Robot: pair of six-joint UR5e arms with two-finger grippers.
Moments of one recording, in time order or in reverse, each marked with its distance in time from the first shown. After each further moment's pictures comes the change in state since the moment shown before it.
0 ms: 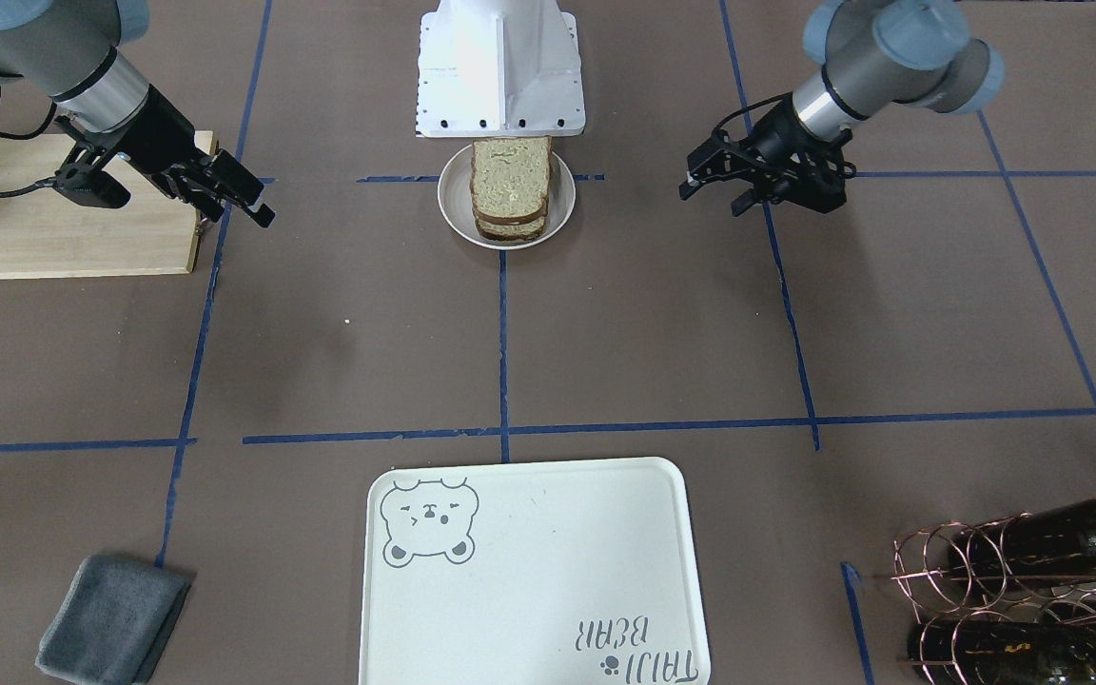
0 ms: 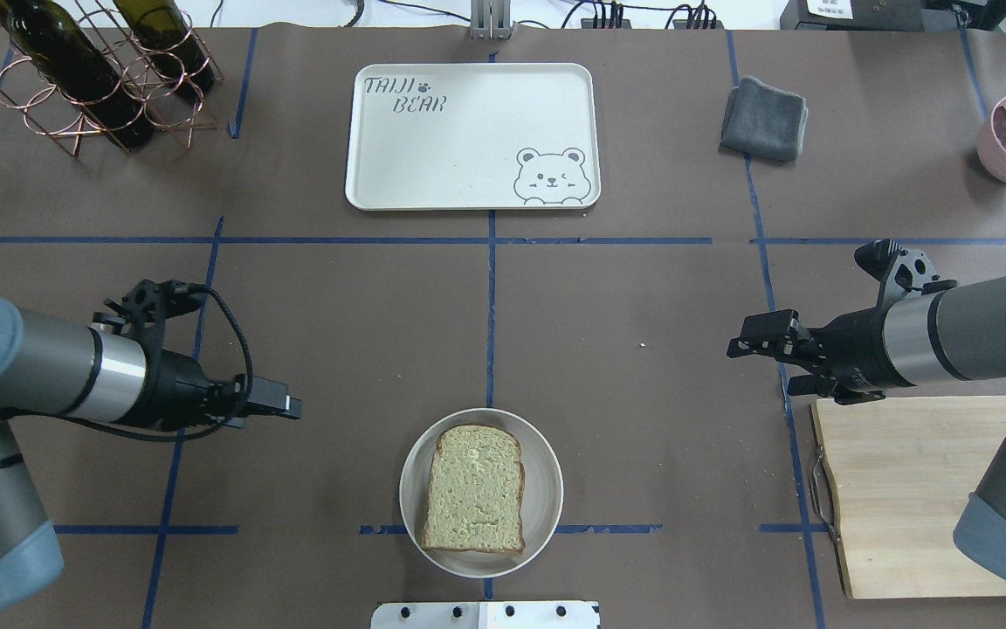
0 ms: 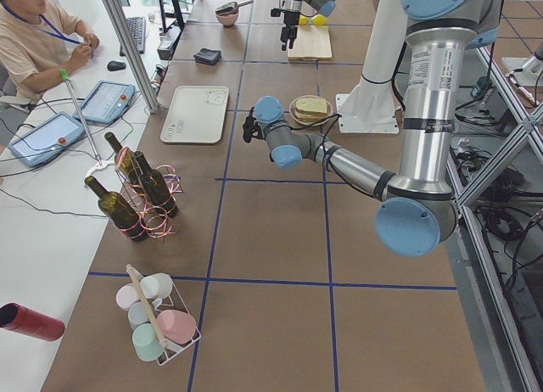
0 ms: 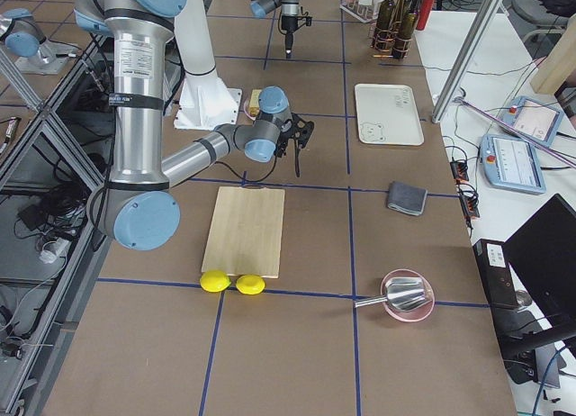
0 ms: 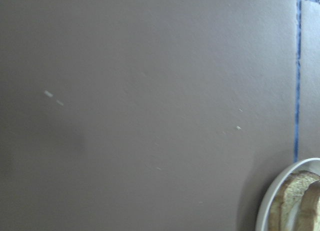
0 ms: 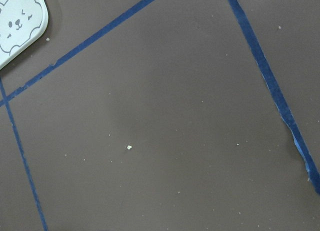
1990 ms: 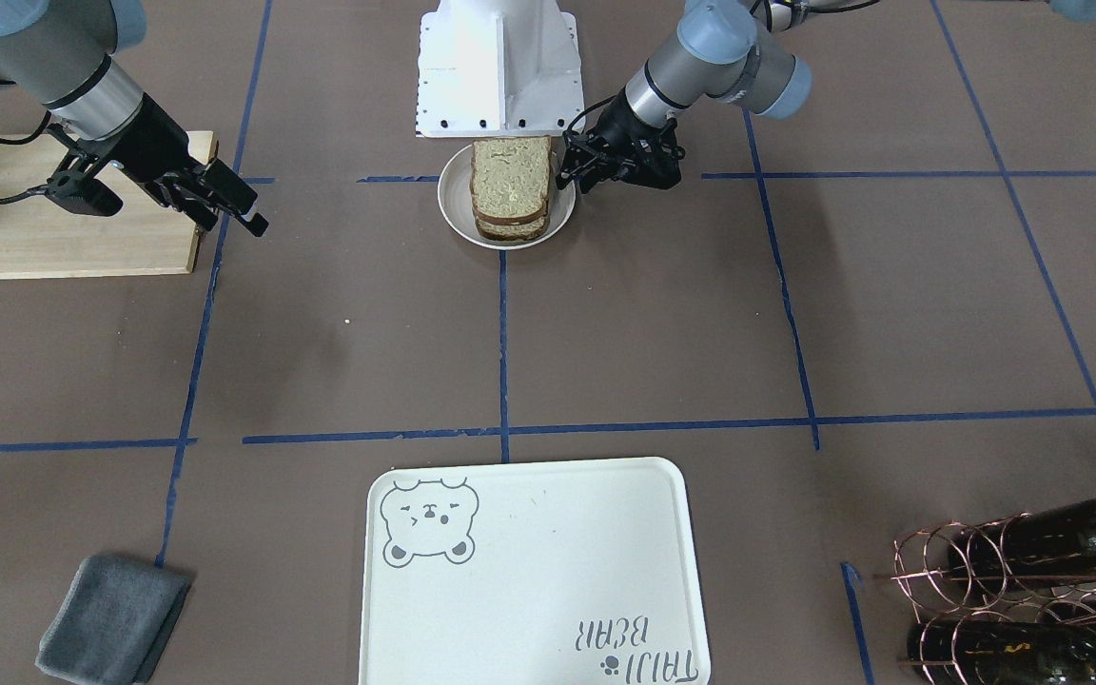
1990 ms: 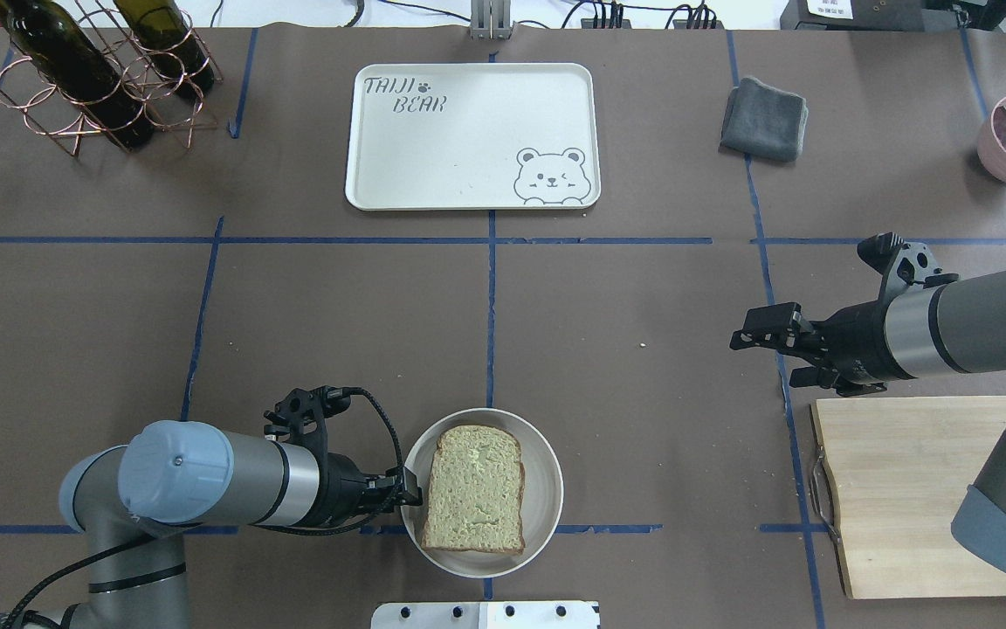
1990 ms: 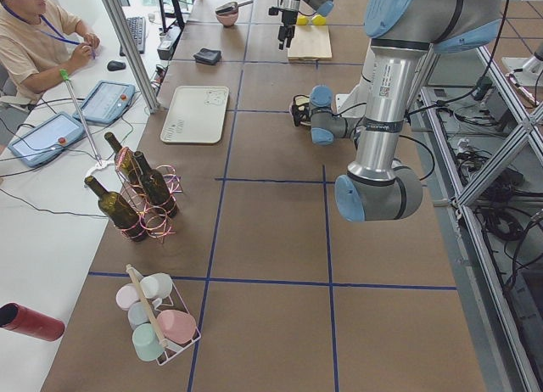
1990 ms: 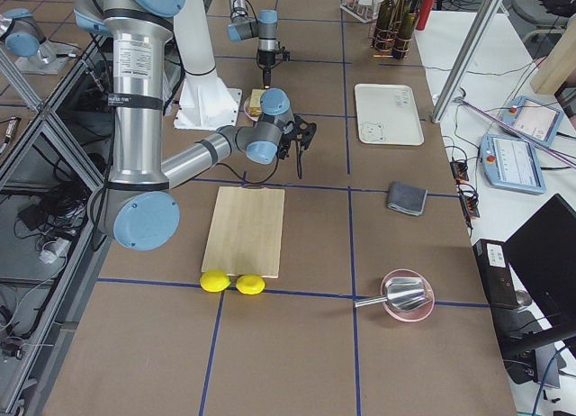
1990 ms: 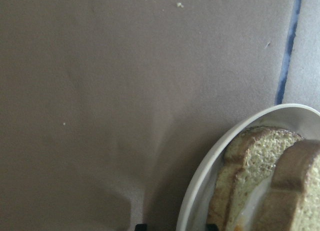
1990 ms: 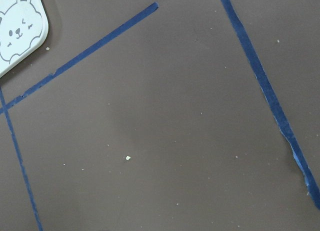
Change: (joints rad) left arm 0.243 -0.206 0.144 0.028 0.191 -0.211; right arm 0.012 0.007 -0.016 0.007 -0.004 -0.010
